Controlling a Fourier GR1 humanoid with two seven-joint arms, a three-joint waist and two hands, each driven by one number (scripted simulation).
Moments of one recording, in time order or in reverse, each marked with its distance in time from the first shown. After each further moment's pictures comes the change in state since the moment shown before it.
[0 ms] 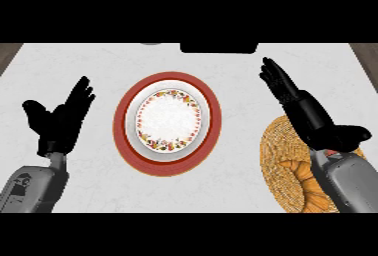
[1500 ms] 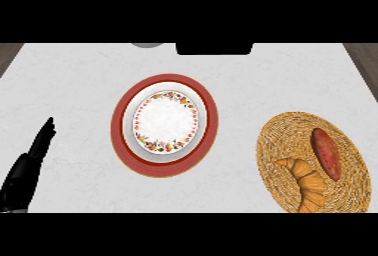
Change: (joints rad) left arm 0.347 0.123 0.024 -0.079 -0.224 0.004 -0.311; right arm 0.647 -0.254 -0.602 -0.274 -0.269 0.003 0.170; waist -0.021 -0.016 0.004
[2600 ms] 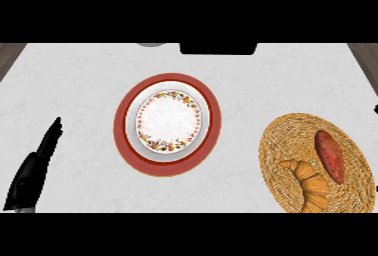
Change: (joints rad) left arm -0.011 -0.055 0.018 0.008 -0.056 -0.034 -0.004; right arm -0.296 -0.191 0.226 0.360 0.230 0.401 0.250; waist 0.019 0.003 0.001
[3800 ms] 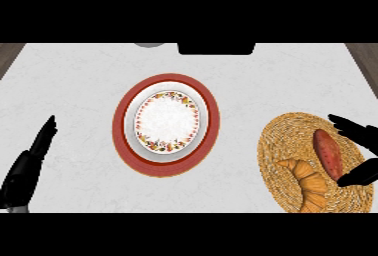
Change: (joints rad) left arm -0.008 -0.059 0.117 -0.014 -0.073 -0.110 0.016; right arm -0.188 0.238 0.011 0.349 0.384 0.200 -0.183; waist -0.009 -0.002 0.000
